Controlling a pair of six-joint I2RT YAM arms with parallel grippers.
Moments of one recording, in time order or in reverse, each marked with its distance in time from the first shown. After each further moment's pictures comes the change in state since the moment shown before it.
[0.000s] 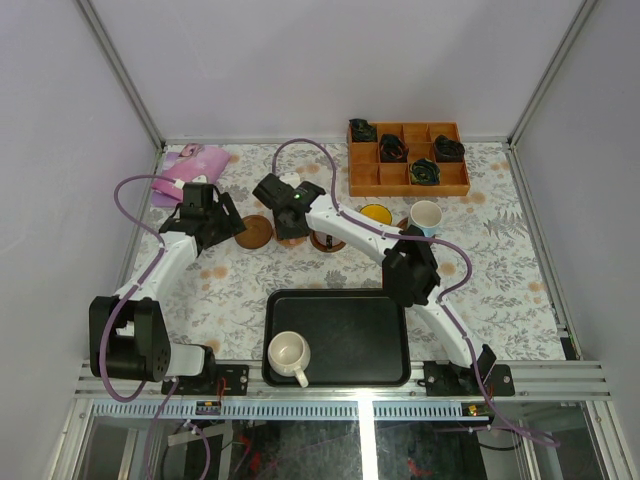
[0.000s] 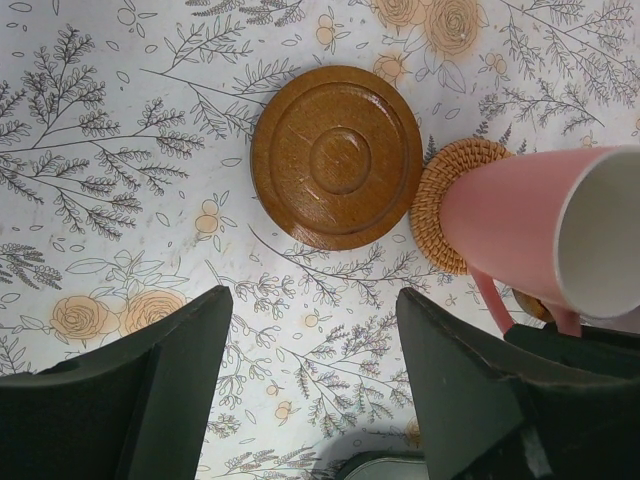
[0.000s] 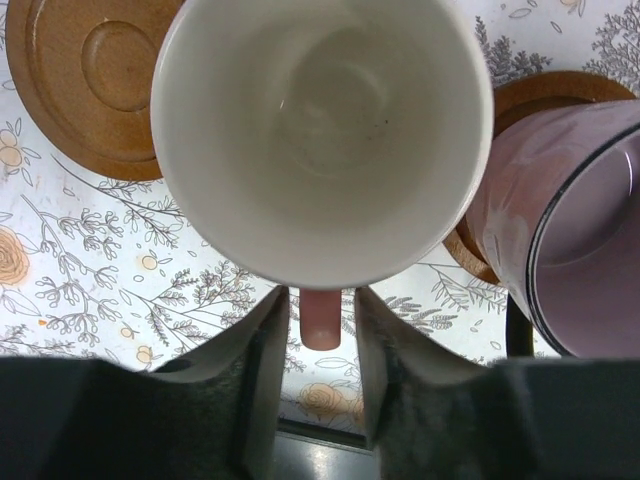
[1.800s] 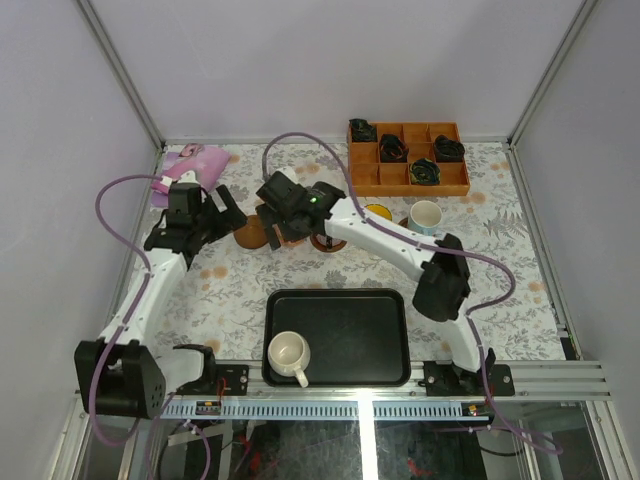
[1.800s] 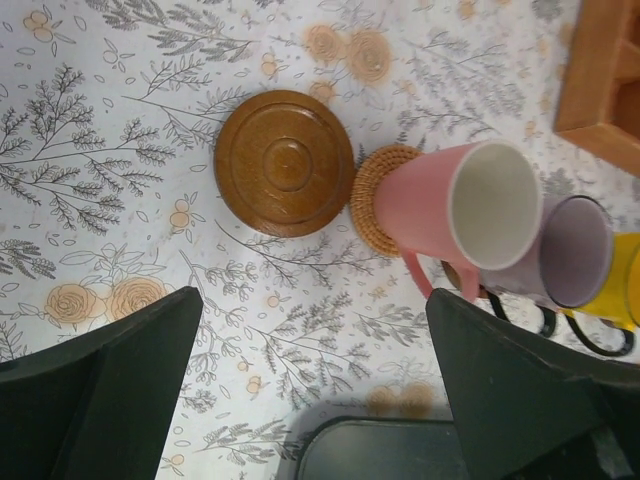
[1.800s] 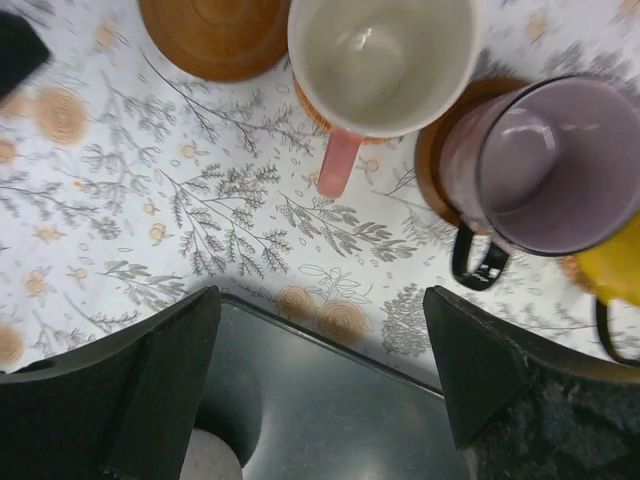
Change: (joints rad) left arm 0.000 -0.158 0.000 -0.039 0.049 -0.010; right arm 0.062 -0.238 -0.187 0.027 -0.023 -0.186
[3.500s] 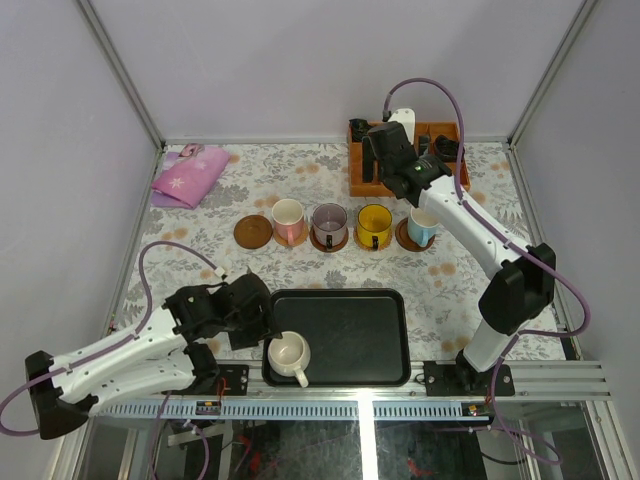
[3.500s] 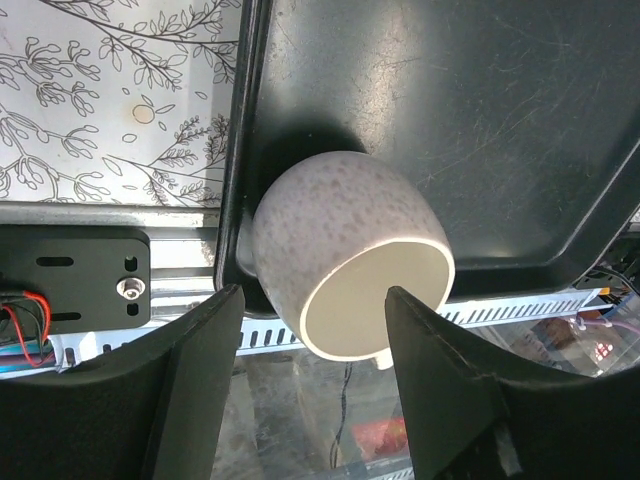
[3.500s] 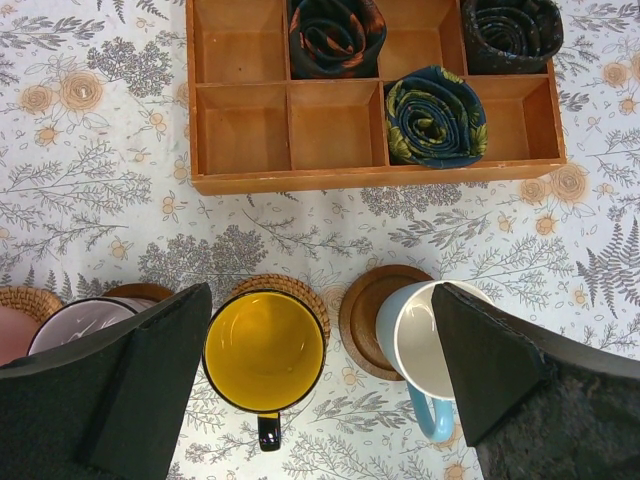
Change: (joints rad) left arm -0.940 -0.389 -0.189 -0.657 -0.121 -0.753; right arm -0.436 -0.436 -0.431 0.338 0.291 -0.156
